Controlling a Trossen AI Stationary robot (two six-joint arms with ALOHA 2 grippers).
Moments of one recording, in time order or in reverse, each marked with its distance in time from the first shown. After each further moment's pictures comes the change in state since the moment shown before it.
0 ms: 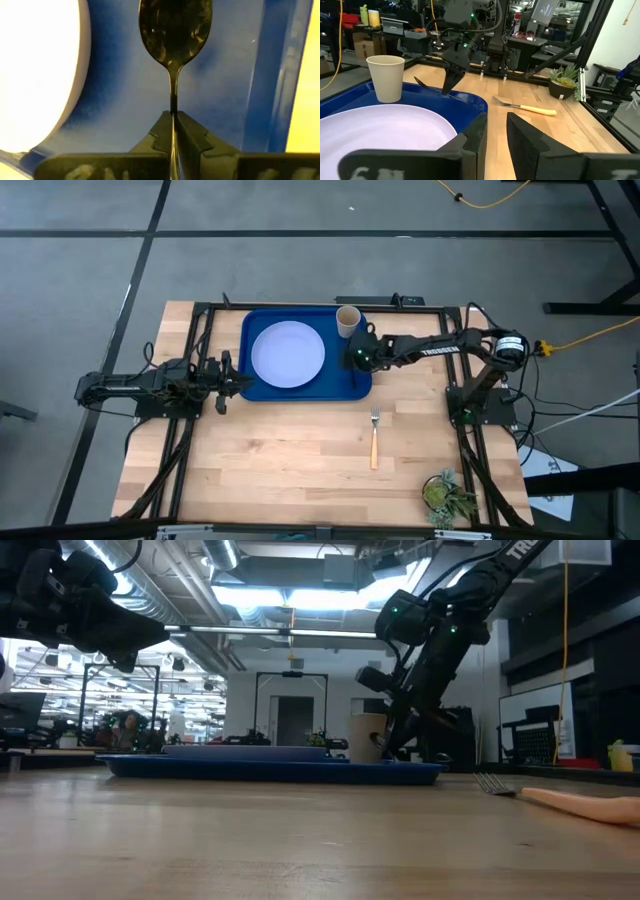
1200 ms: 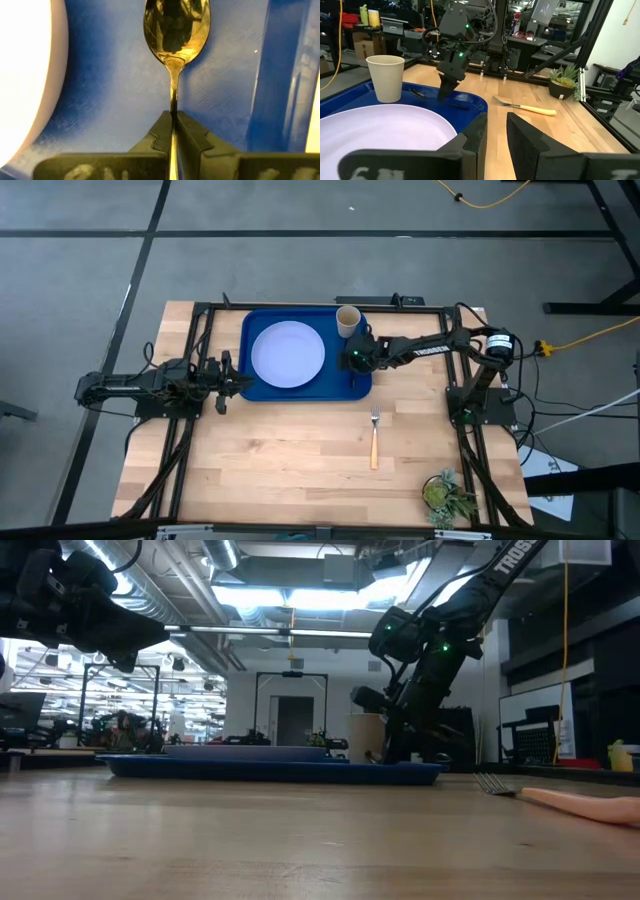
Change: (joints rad) left arm 0.000 0.000 0.000 0.000 0.000 -0.001; right arm -0.012 0.082 0.000 0.062 0.038 -0.031
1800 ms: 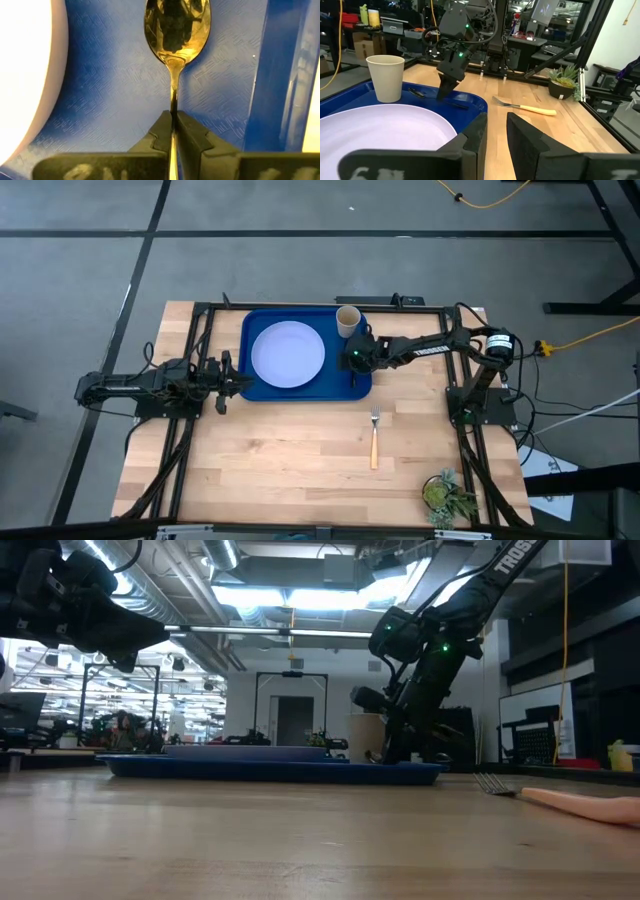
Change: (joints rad) left arm 0.000 0.000 0.000 0.000 0.000 -0.002; right arm 0.000 0.000 0.000 0.000 0.008 -0.019
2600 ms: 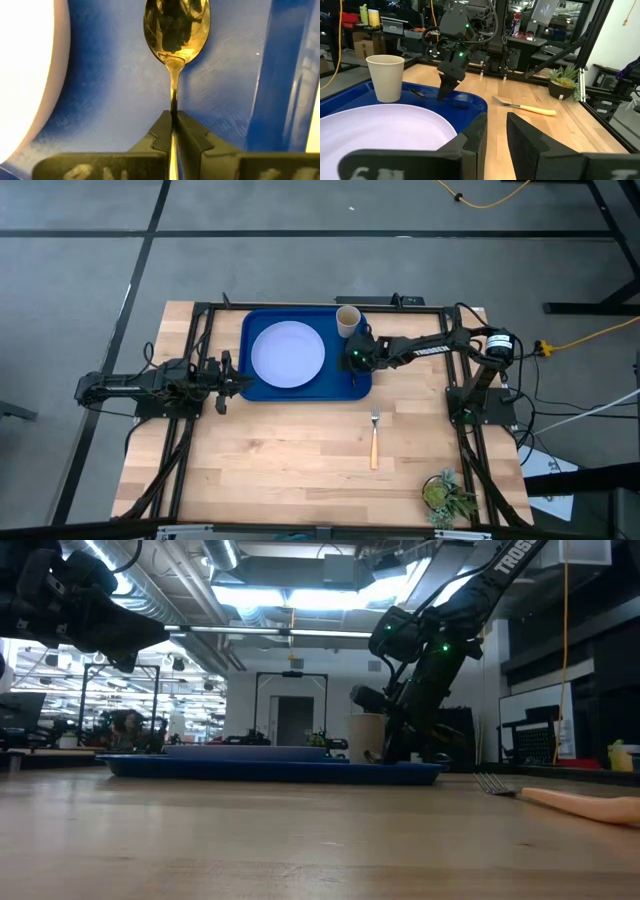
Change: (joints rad) left arm 0.000 0.000 0.000 0.000 0.000 -0.001; right arm 0.003 -0.001 0.000 0.004 -0.013 -0.002
